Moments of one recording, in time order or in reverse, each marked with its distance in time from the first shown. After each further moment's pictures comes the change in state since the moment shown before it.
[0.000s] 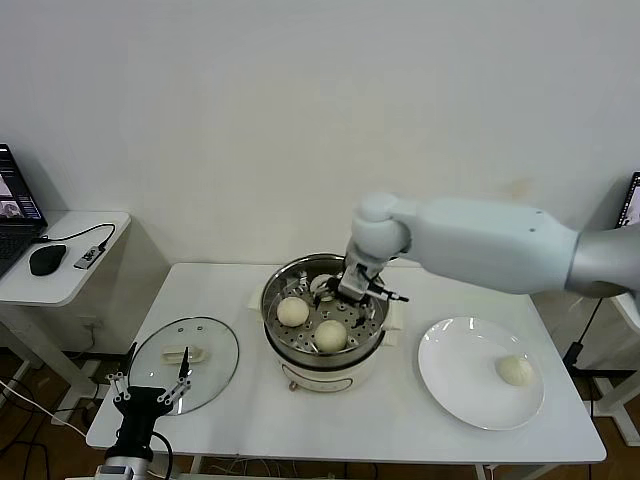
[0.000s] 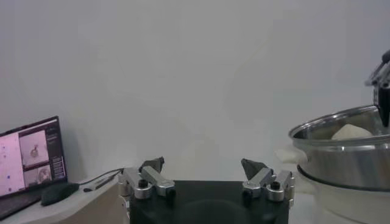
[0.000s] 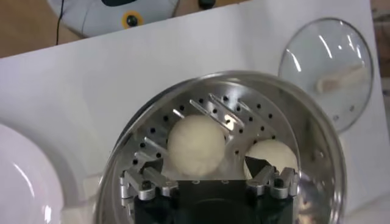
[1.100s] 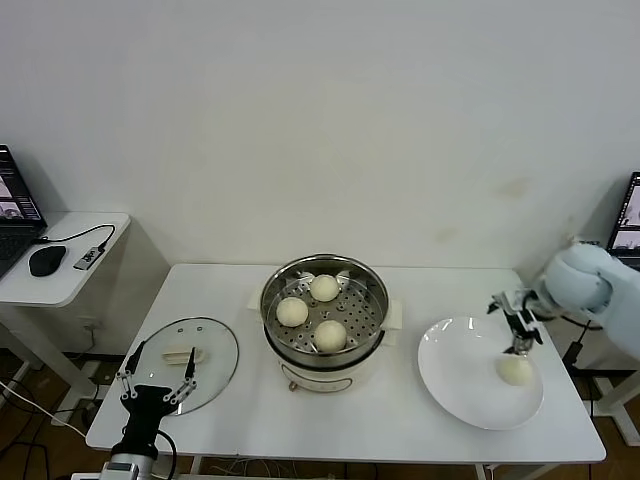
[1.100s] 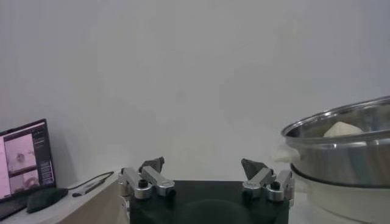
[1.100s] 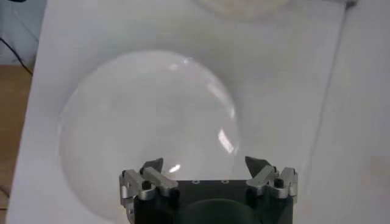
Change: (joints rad) left arm -0.014 0.024 0.025 0.026 0.006 -0.001 0.000; right arm -0.583 -0.652 0.499 0.059 -0.196 -0.408 0.015
